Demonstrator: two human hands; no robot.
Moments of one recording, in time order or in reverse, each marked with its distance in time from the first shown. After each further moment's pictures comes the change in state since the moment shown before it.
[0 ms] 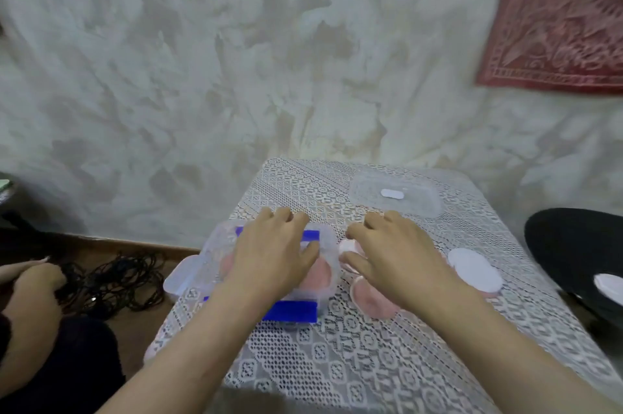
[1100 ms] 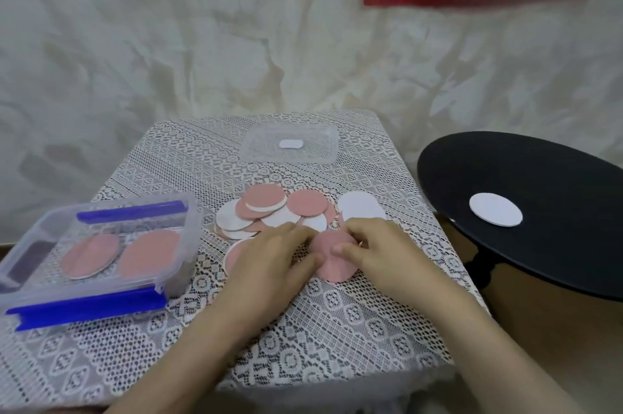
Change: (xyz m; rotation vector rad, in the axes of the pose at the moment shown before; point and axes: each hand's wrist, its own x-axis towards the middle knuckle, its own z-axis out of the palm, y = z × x) left_hand -0.010 0.166 0.066 -0.477 -0.233 0.190; right_hand -0.108 0.143 0.065 0.784 -0.106 0.382
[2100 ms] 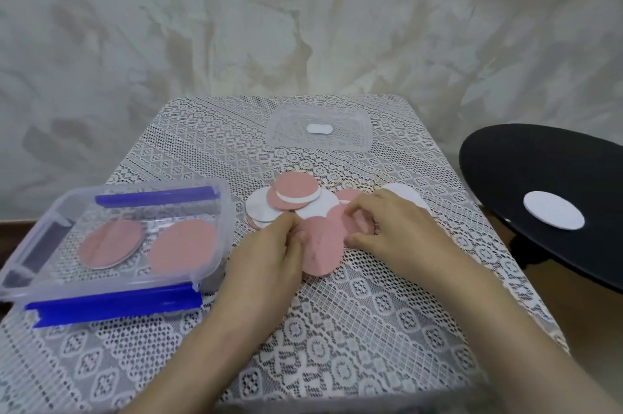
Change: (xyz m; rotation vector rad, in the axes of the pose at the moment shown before) left_hand -0.021 -0.031 -0.027 -0.285 0.095 -0.299; right_hand 0.039 -0.034 0.019 -0.324 -0.045 0.023
